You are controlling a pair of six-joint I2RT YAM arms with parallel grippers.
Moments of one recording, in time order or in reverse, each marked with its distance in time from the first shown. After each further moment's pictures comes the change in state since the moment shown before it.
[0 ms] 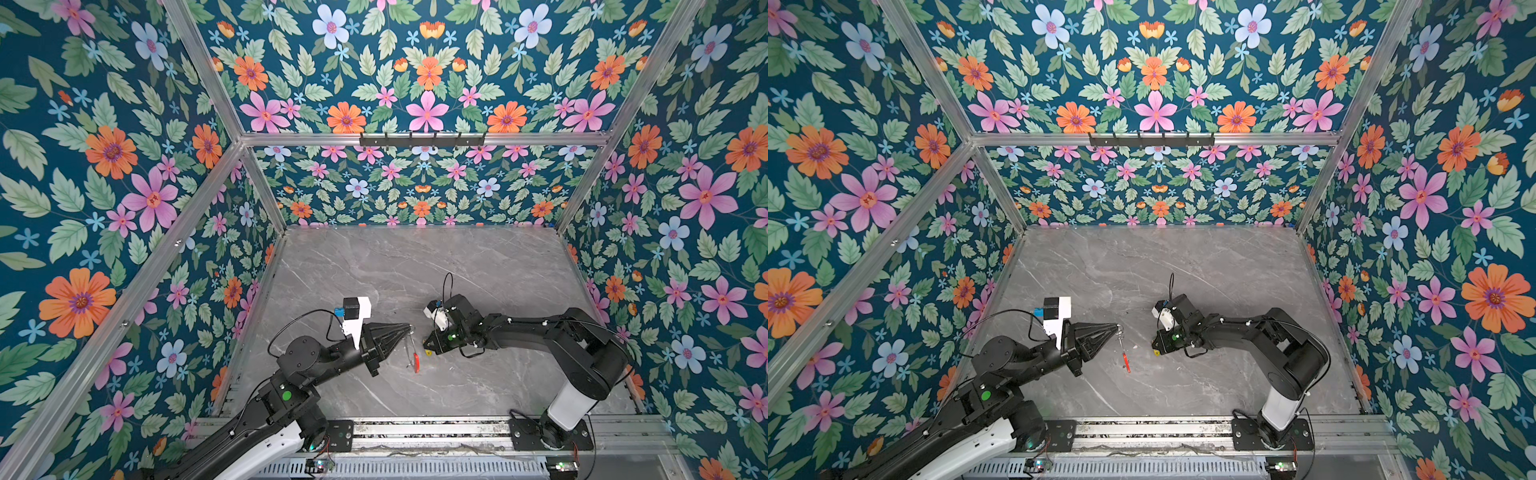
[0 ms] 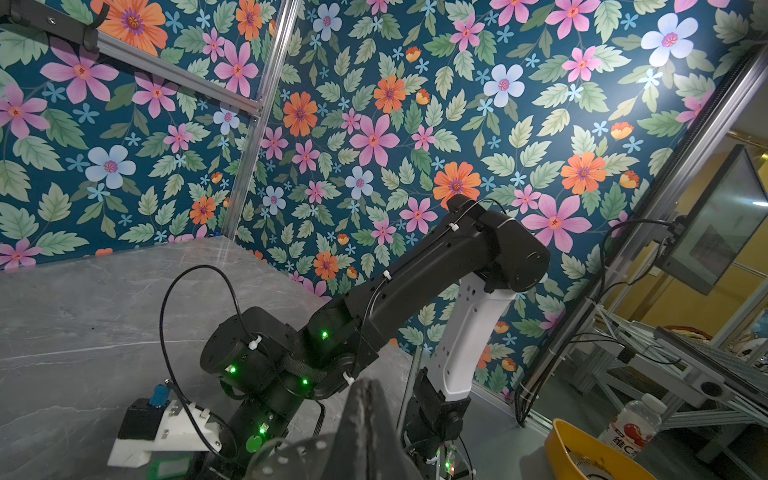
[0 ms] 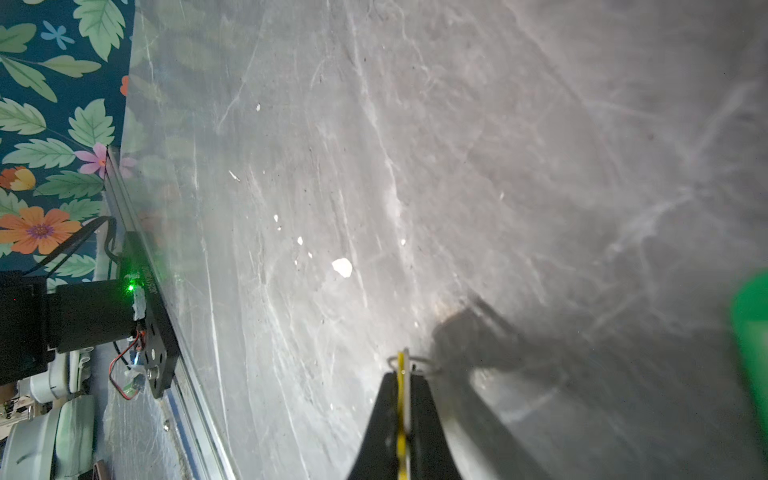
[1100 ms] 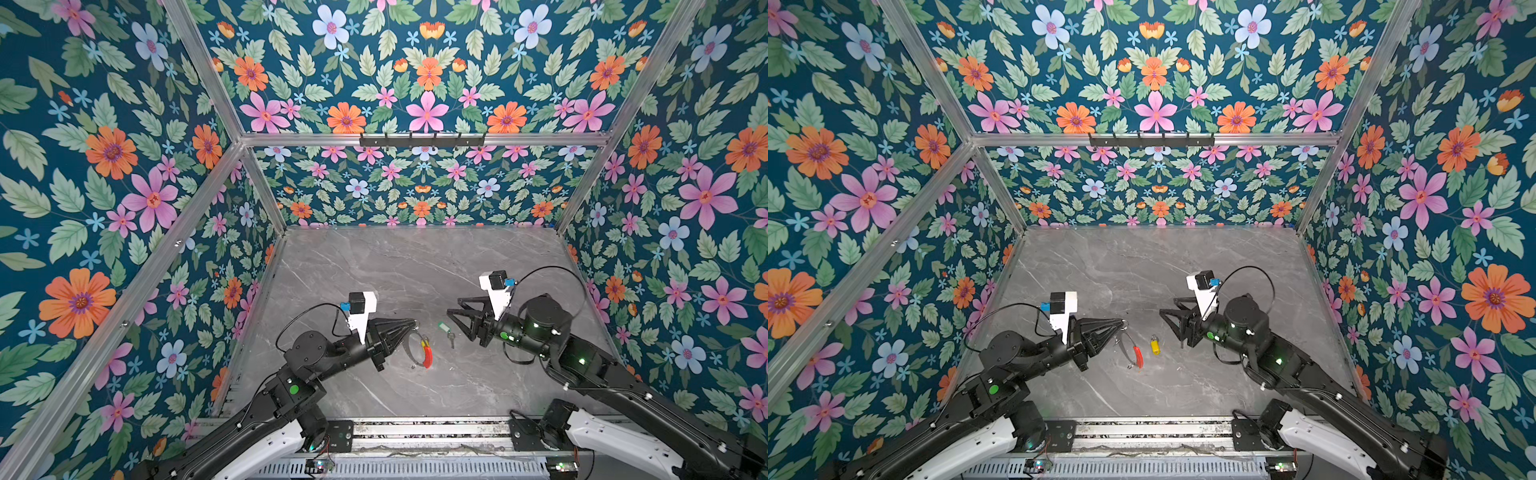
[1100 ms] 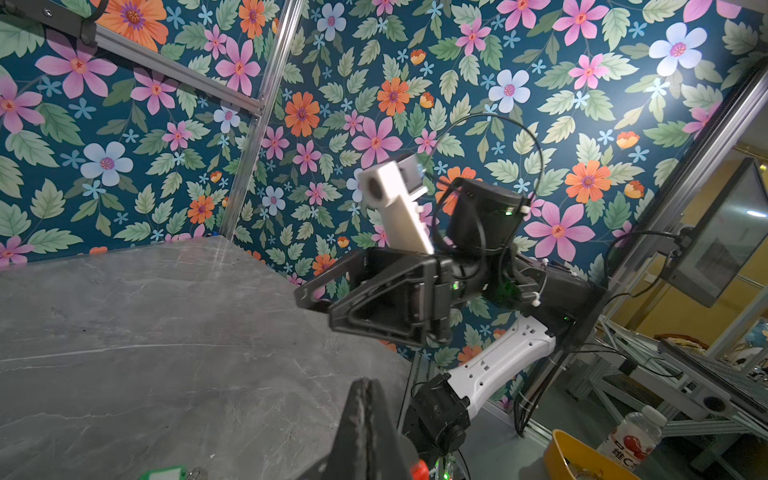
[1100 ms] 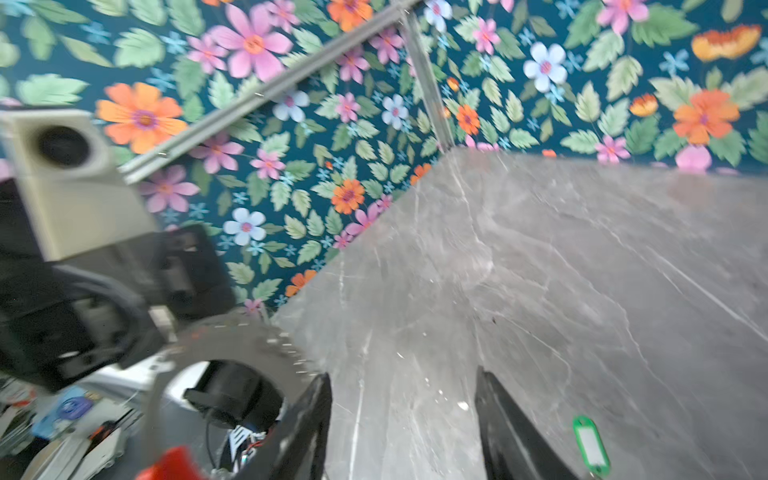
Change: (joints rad) left arm 0.000 0.084 0.021 0.062 -0.009 -0.023; right arm 0.142 -0.917 0.036 -0.145 0.301 -0.042
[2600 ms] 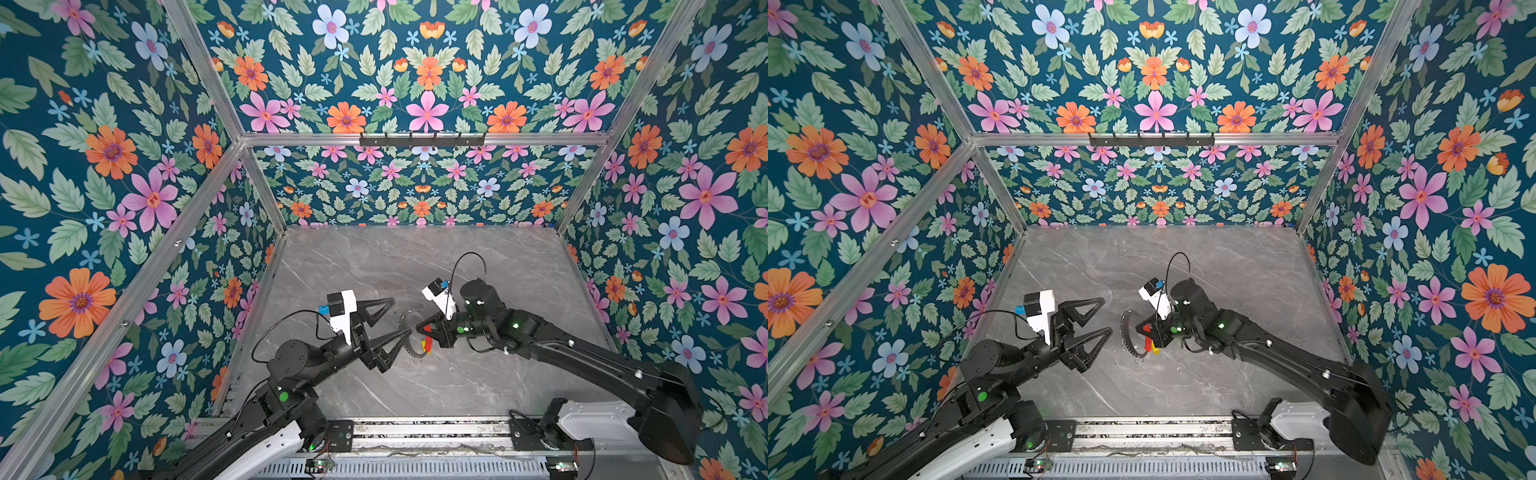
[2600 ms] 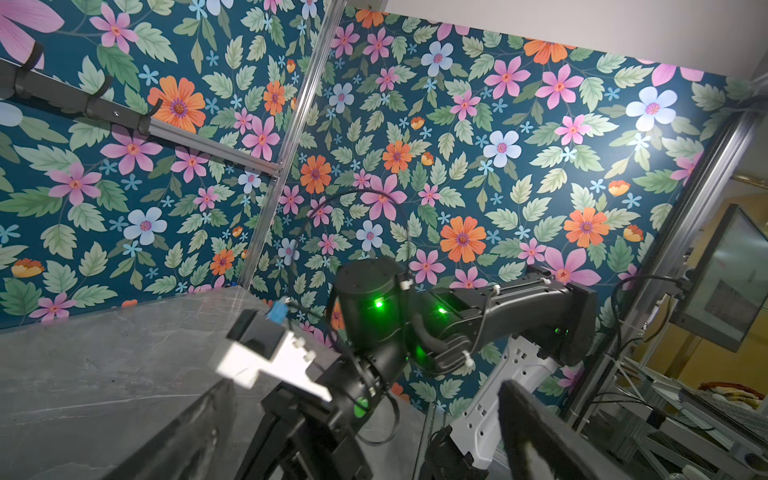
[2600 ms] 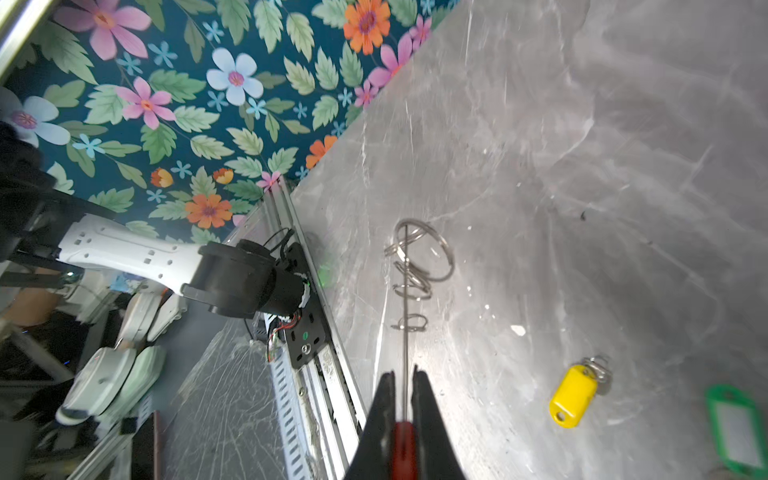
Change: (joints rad) left arm 0.000 -0.090 -0.007 0.030 -0.096 0.011; right arm -0.023 0.526 0.111 -0.044 -0.324 -0.009
